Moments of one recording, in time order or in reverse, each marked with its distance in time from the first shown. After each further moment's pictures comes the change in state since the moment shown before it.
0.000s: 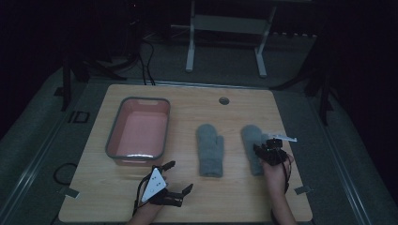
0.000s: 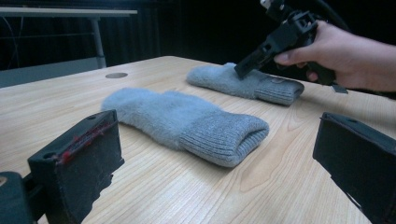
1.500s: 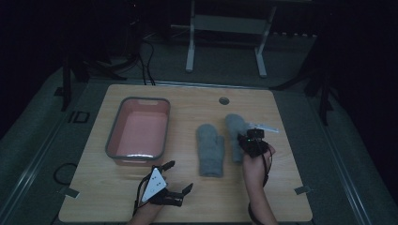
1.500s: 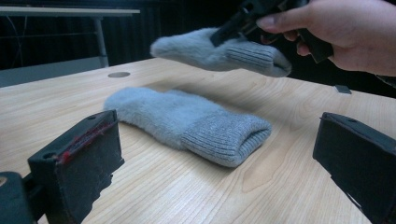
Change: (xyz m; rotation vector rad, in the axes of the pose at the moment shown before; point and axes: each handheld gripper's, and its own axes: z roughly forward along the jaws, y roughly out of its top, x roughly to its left) left arm 0.000 0.000 0.000 0.005 0.008 -0.002; right arm 0.086 0.034 -0.015 -0.074 0.020 0.034
